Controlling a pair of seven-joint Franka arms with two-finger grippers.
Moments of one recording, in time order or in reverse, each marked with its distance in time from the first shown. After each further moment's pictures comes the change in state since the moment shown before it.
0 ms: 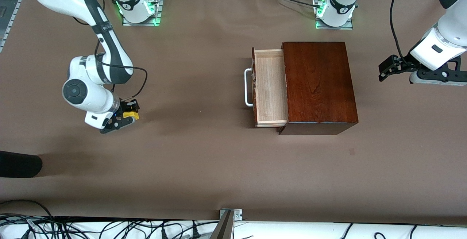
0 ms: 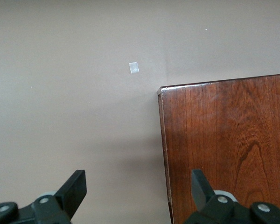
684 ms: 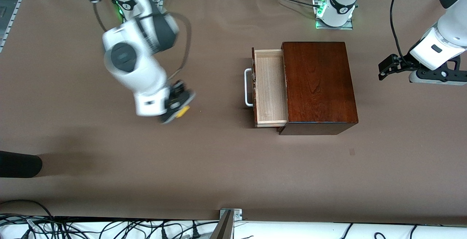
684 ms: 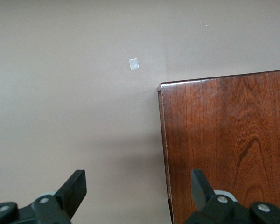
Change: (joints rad) left arm 0.000 0.000 0.000 0.003 0.000 -0.015 0.000; right arm 0.281 0.016 0.148 0.364 -0.001 -0.196 -0.053
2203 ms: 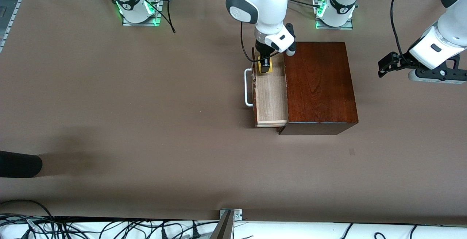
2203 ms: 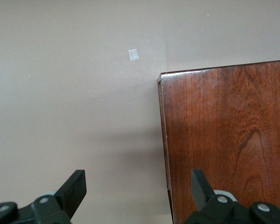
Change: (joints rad) left arm 0.000 0.000 0.000 0.009 0.000 -0.045 0.000; right arm 0.494 0.279 -0.002 0.278 -0.229 0.006 -0.151
